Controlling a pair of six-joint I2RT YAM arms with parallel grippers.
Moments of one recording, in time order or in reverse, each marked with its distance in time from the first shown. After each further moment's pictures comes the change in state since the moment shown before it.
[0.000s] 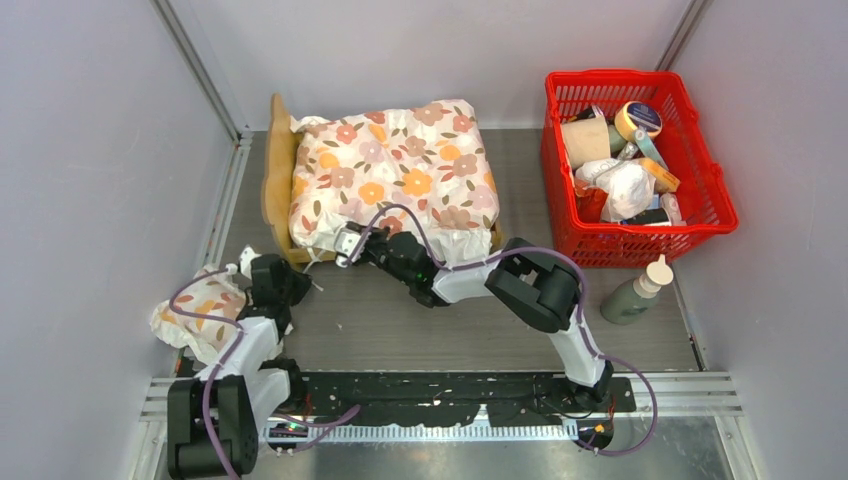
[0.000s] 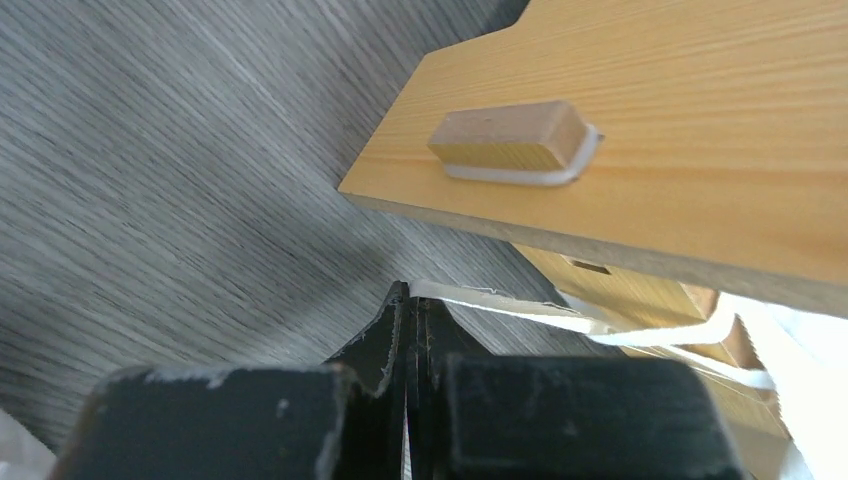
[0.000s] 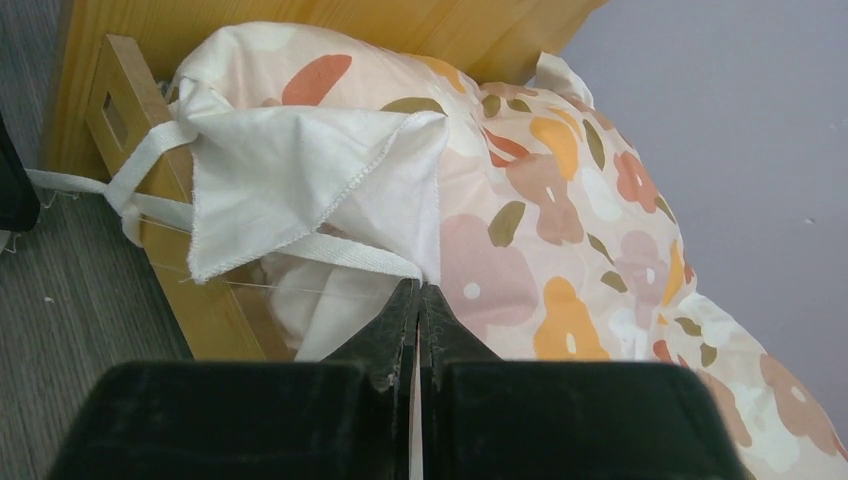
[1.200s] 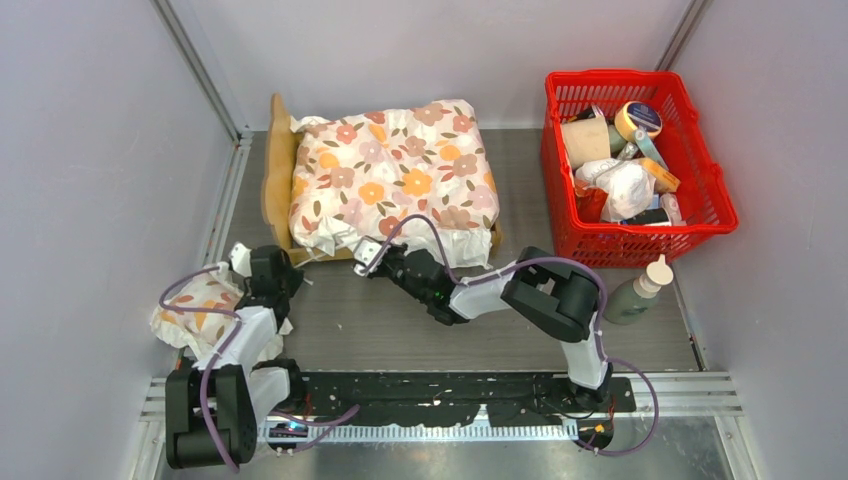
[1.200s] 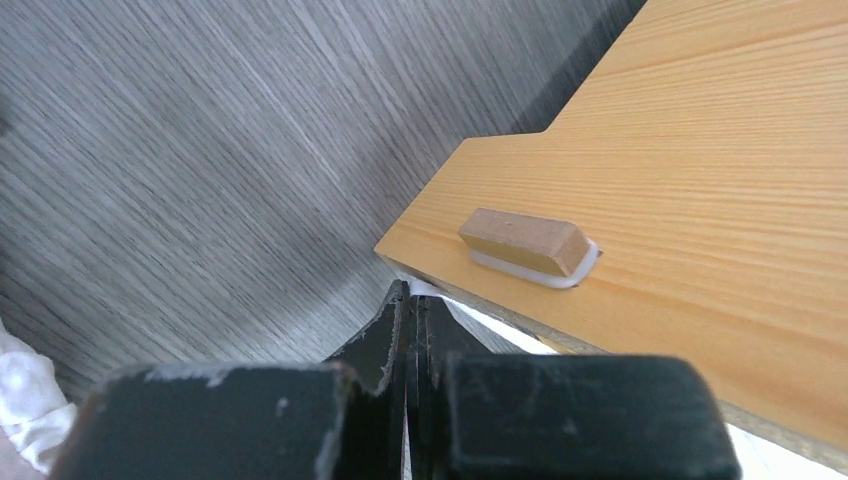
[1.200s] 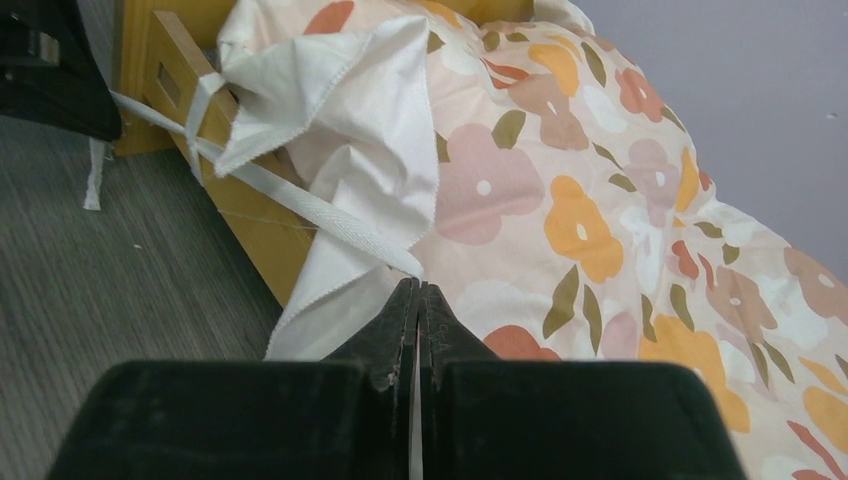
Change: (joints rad) left arm 0.000 0.069 0.082 -0.052 -0.155 -0.051; right arm 0.036 -0.121 -0.232 0.105 0.122 0.139
